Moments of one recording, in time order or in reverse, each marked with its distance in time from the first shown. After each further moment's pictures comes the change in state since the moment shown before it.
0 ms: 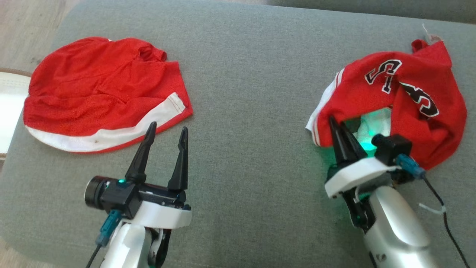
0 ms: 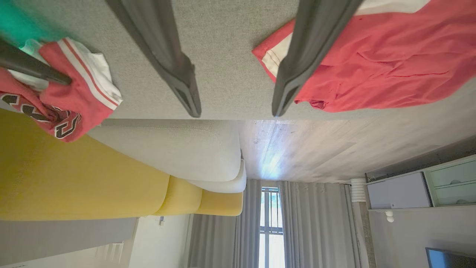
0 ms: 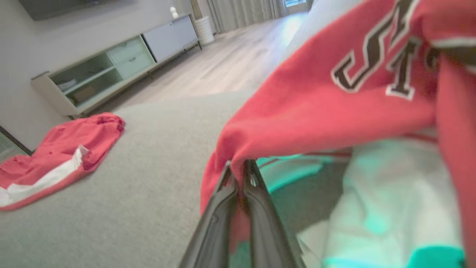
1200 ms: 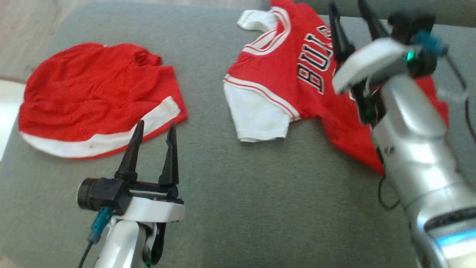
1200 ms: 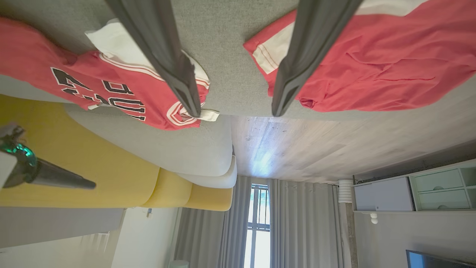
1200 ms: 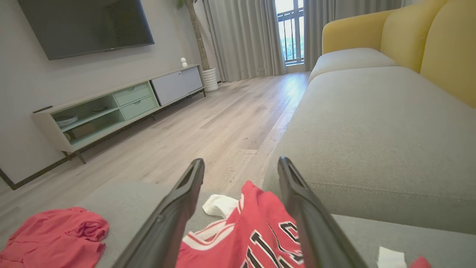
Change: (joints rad) left arm -0.008 -0.011 0.031 0.022 -0.037 0.012 0.000; right arm -0.618 -0.029 0.068 0.392 0.090 0.000 0.031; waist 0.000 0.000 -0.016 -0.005
